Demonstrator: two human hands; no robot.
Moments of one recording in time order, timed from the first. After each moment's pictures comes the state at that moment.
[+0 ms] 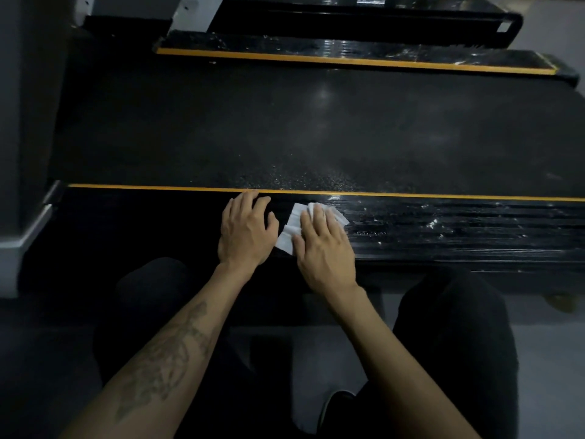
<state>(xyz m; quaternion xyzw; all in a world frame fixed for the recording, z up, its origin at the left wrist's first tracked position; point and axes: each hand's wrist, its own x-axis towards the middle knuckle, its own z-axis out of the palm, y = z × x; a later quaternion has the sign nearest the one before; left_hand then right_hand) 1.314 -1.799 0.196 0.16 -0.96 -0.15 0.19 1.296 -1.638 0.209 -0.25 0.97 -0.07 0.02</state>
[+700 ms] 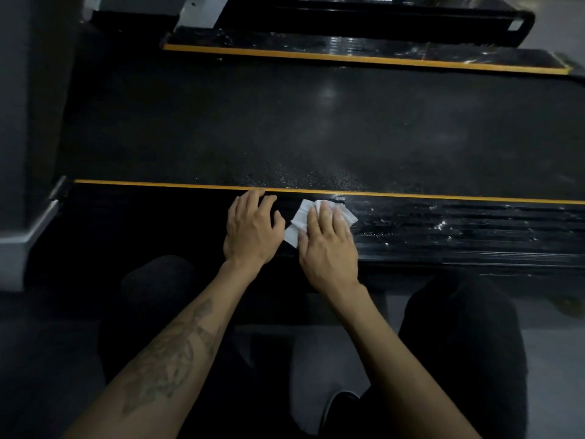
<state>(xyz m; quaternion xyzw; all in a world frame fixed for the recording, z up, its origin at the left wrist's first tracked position) 1.312 -1.799 0.194 0.16 -0.95 -0.15 0.20 1.294 -1.646 0.205 -0.22 0.97 -0.07 0.02</state>
